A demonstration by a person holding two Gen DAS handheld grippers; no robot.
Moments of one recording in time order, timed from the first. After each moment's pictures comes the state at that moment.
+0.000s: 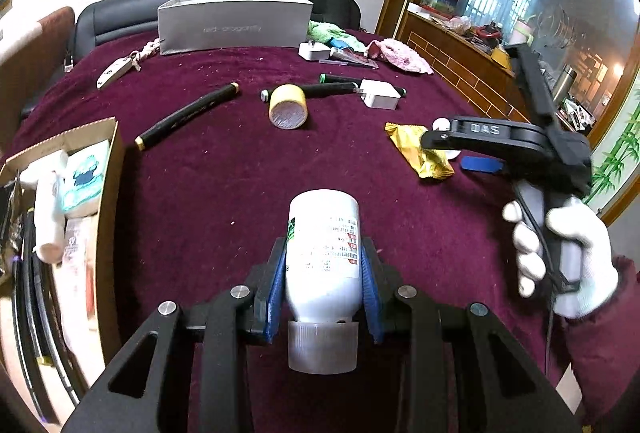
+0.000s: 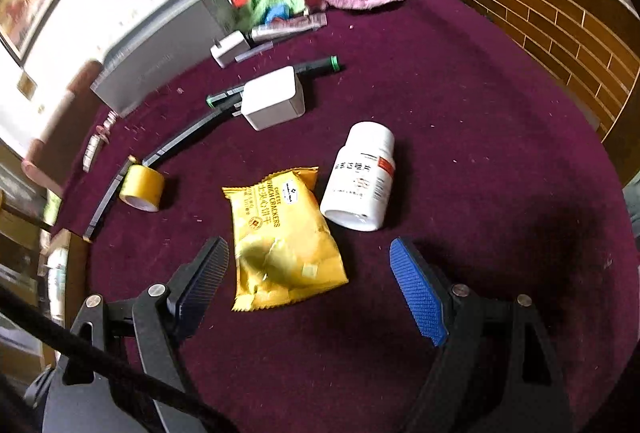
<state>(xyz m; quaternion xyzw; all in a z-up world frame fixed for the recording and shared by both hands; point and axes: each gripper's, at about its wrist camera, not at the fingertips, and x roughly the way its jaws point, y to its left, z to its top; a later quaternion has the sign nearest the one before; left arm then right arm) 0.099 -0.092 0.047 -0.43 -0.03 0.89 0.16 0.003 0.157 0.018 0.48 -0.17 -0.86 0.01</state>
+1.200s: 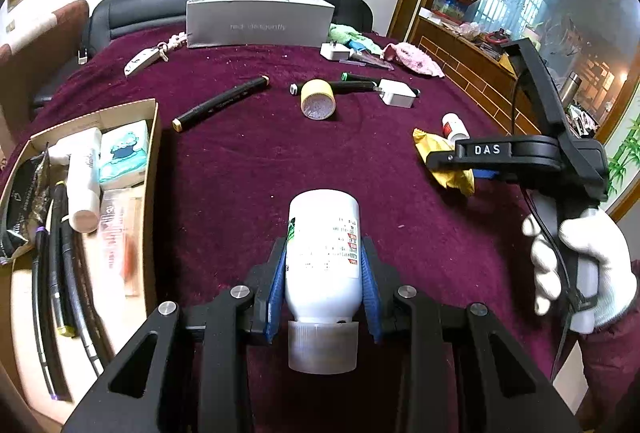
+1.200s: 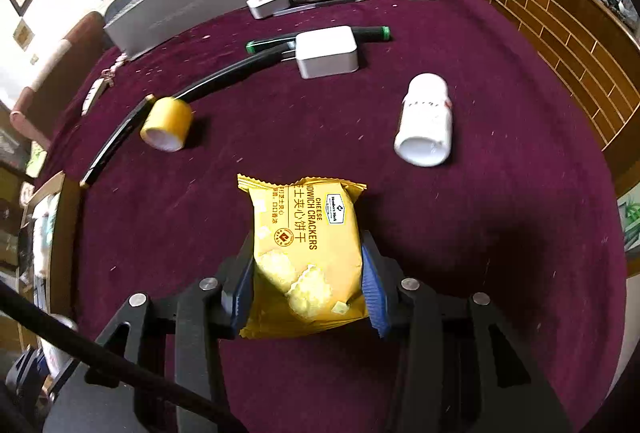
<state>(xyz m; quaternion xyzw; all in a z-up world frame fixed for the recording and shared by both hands) 0.125 -0.121 0.052 -0.42 -0.04 0.89 0.15 0.025 0.103 0.024 0.52 -0.11 -0.85 0.02</state>
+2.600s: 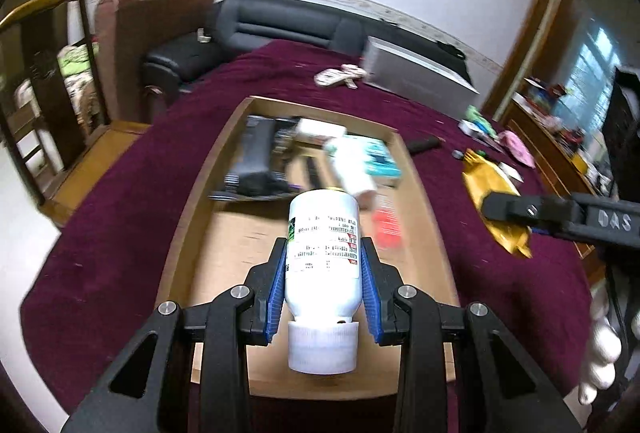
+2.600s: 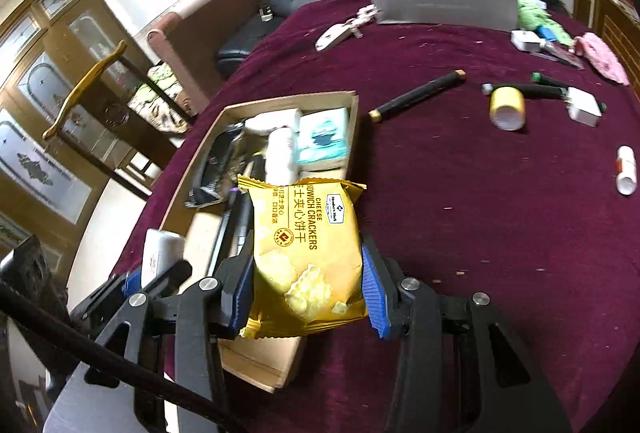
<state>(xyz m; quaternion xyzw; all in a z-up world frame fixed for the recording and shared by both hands) 0.188 -0.330 0.061 -0.37 -0.14 0.92 -0.02 0.105 -0.124 0.090 0.48 -0.06 -0.84 0.26</state>
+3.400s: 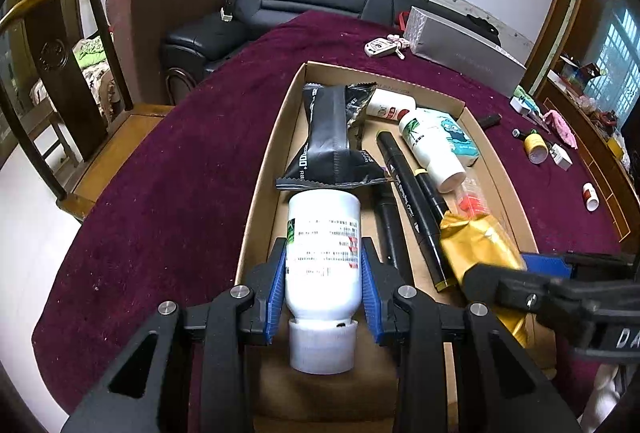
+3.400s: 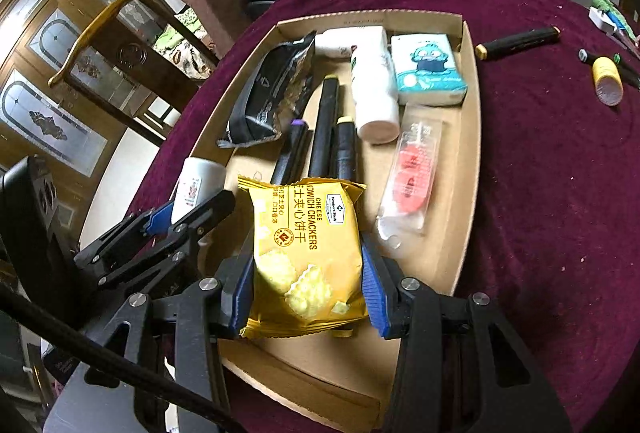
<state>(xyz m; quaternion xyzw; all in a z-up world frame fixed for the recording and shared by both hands) 0.158 -0.364 0.021 -0.42 -0.11 0.90 -0.05 0.111 -0.208 0.033 0.54 -0.02 -0.78 0.30</state>
